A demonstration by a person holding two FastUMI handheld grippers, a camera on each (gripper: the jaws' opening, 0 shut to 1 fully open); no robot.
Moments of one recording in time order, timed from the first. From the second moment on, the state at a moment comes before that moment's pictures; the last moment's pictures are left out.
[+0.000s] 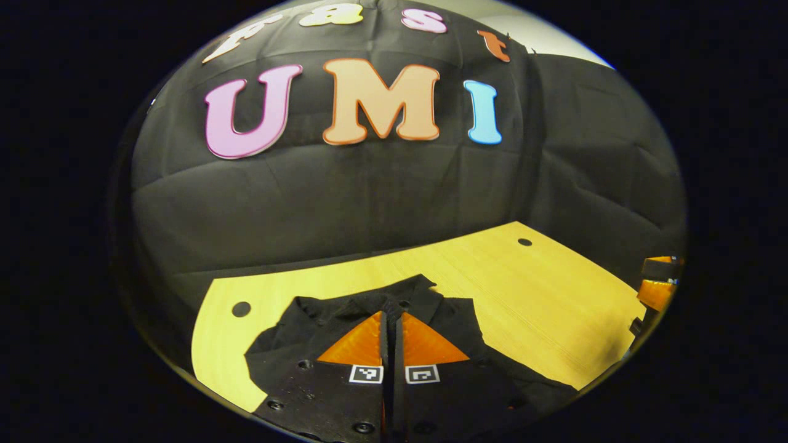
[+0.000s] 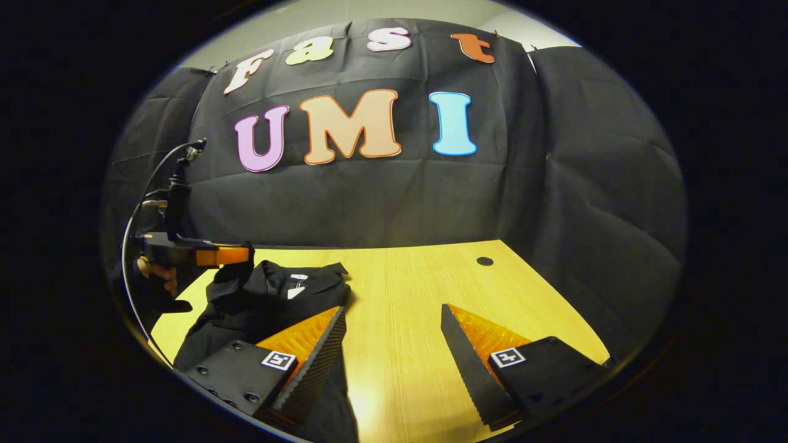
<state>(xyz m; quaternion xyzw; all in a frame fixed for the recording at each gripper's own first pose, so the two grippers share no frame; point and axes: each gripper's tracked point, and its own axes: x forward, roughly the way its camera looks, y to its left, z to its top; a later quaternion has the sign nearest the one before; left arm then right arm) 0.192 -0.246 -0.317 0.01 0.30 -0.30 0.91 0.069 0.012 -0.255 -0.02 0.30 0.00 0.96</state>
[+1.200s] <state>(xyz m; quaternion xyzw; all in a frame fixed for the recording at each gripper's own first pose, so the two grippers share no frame) 0.173 -0.177 -0.284 0.00 0.26 -0.23 0.94 0.070 0.031 -0.294 -0.03 0.34 0.04 0.94</state>
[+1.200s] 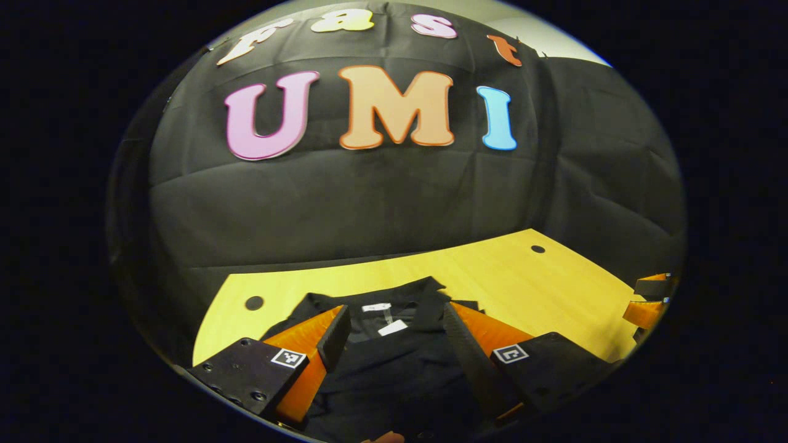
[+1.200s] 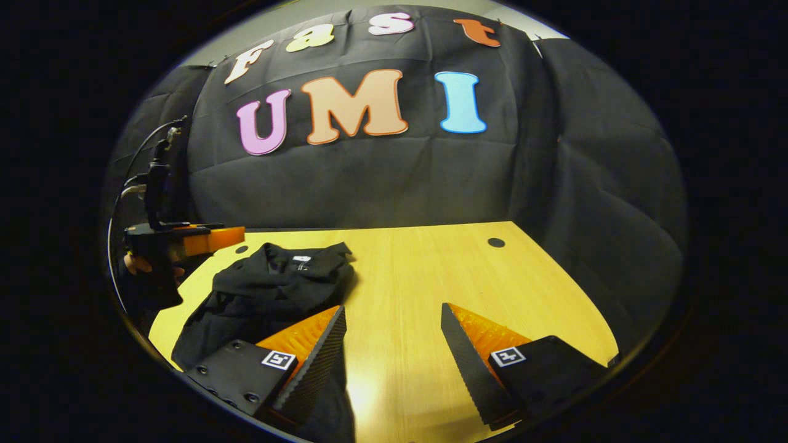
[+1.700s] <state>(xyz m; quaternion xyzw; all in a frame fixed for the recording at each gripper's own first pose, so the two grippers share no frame) 0.035 -0.017 -0.323 0.05 0.36 -0.14 0.92 -0.016 0.080 -0.347 -0.08 0.44 0.11 0.89</state>
